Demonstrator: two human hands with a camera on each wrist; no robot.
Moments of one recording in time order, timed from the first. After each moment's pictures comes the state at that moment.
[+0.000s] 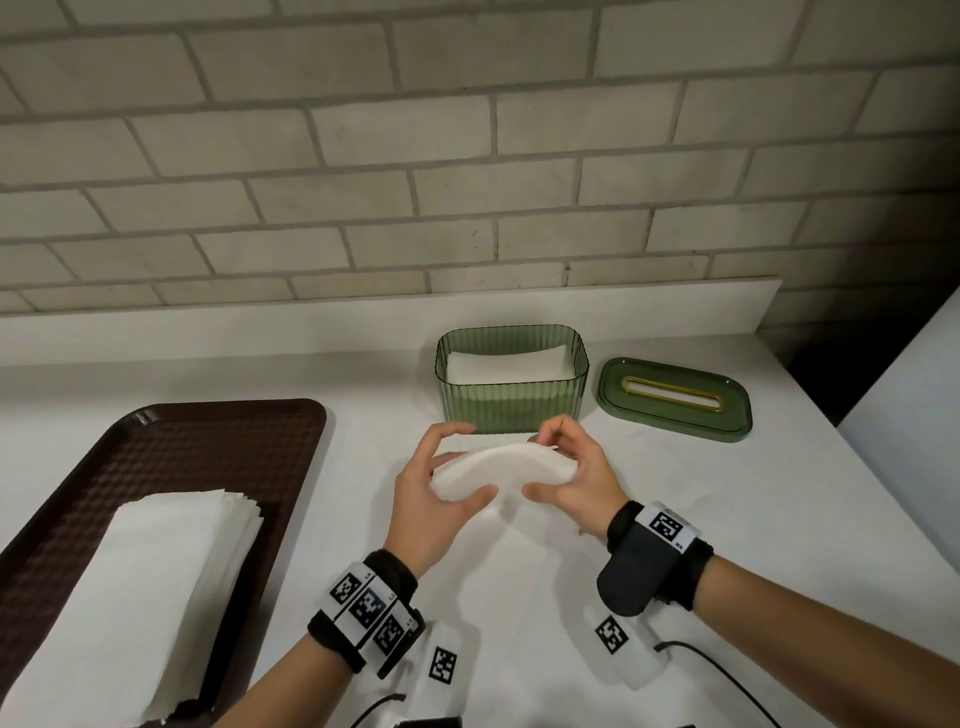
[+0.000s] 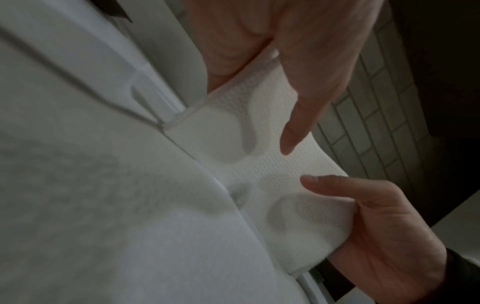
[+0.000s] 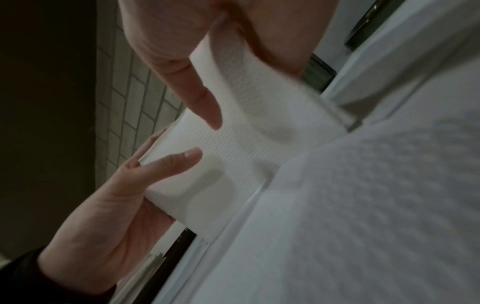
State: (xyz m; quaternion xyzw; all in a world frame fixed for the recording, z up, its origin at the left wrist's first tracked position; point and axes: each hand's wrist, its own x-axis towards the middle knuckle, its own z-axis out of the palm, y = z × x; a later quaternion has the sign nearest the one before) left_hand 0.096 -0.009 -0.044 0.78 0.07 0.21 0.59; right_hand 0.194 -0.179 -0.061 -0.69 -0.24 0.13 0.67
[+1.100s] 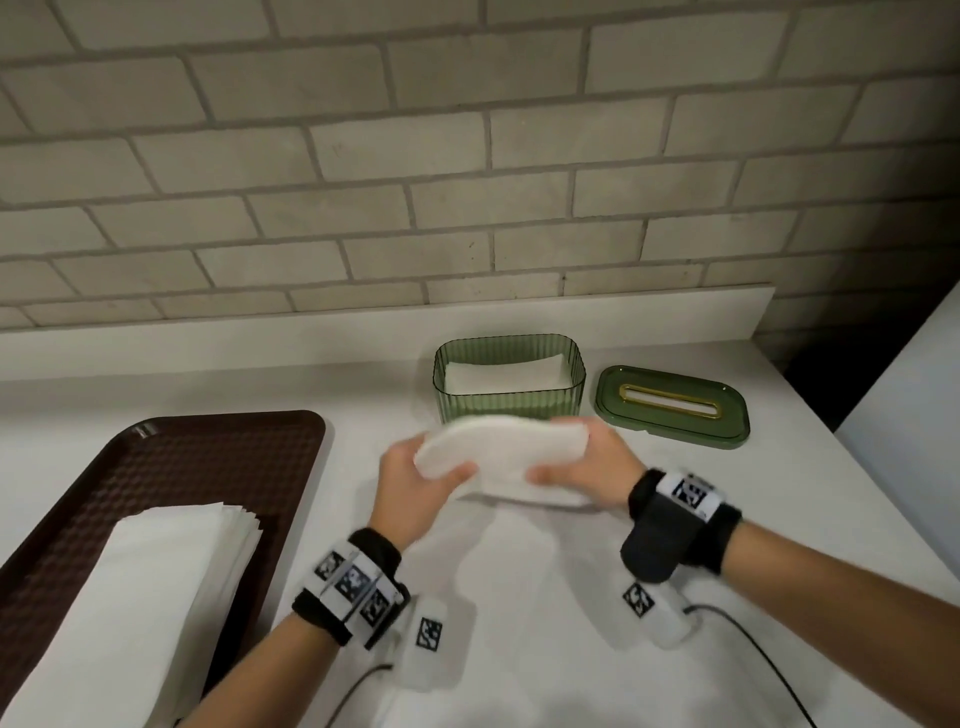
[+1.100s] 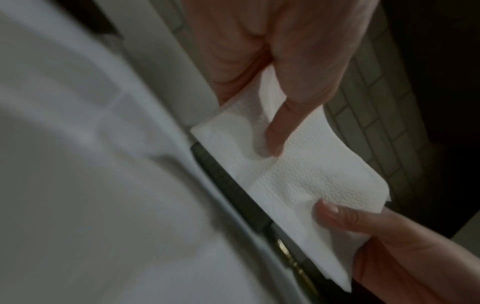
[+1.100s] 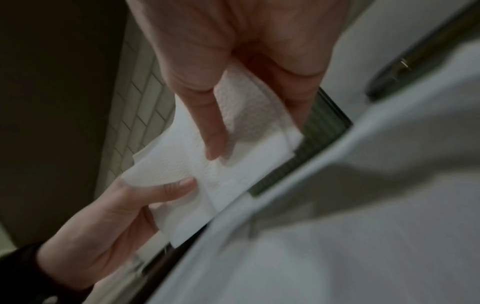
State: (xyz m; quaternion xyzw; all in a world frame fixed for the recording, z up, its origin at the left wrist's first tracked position) left_hand 0.115 0.010 -0.031 0.78 0.16 0.20 0.57; right_hand 0.220 -0.190 -0.024 -0.79 -0.23 0.18 0.53
